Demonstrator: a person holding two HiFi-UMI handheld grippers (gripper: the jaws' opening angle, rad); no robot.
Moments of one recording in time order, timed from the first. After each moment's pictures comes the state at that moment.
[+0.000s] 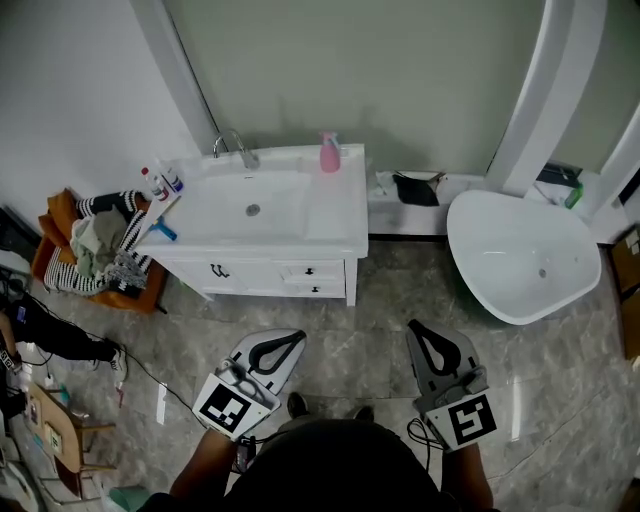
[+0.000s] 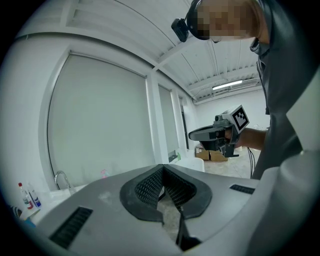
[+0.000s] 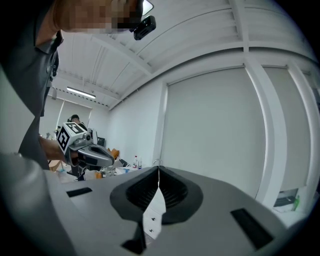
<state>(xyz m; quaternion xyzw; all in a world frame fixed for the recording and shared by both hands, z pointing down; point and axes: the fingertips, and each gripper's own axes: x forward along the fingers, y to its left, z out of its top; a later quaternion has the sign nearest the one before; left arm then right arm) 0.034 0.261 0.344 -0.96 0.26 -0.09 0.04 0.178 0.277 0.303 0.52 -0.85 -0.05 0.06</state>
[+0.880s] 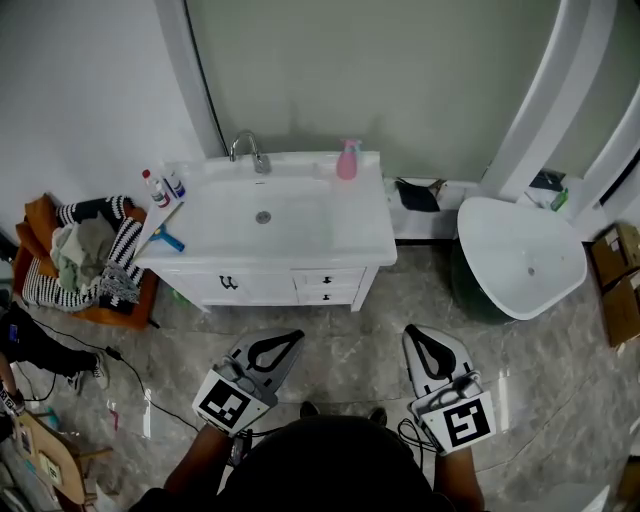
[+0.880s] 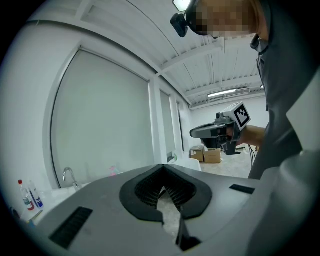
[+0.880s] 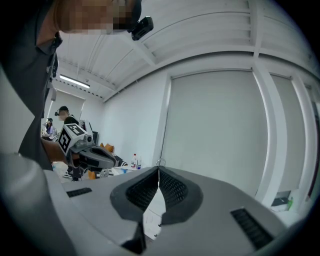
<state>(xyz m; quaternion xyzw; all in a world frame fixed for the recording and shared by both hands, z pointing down) -0.118 0.198 0.353 -0.97 0.22 -0.06 0.03 0.020 0.232 0.306 0.56 -0.82 -0.05 0.10</state>
